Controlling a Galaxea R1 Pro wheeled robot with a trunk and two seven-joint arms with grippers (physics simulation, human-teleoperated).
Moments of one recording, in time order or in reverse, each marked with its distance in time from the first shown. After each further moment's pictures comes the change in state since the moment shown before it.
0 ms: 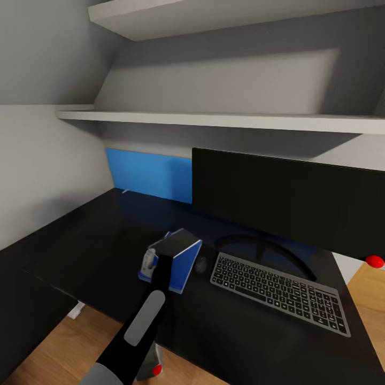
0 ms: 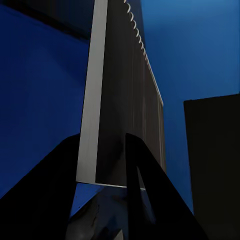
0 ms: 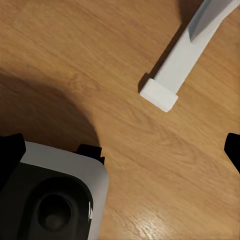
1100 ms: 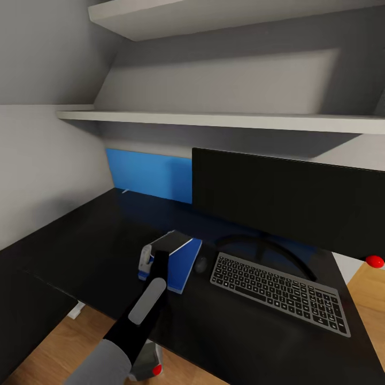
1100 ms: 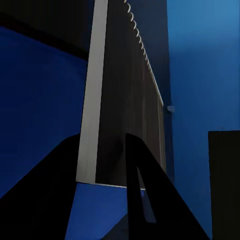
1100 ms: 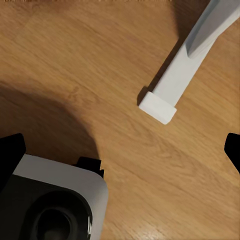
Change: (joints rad) left arm -0.109 0.001 -0.001 0.127 0.063 -0.082 0.081; right arm 0.000 0.000 0.000 0.001 -0.003 -0.054 -0.002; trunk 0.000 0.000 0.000
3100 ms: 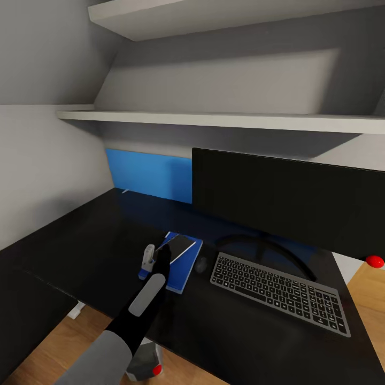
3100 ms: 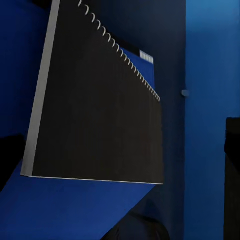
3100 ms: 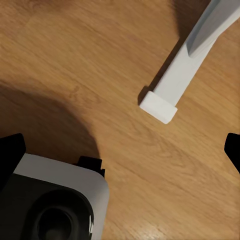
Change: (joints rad) left arm -0.047 0.005 -0.004 0.068 0.075 0.071 0.009; right arm 0.003 0.003 0.000 -0.001 0.002 -0.001 -0.002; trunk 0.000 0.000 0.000
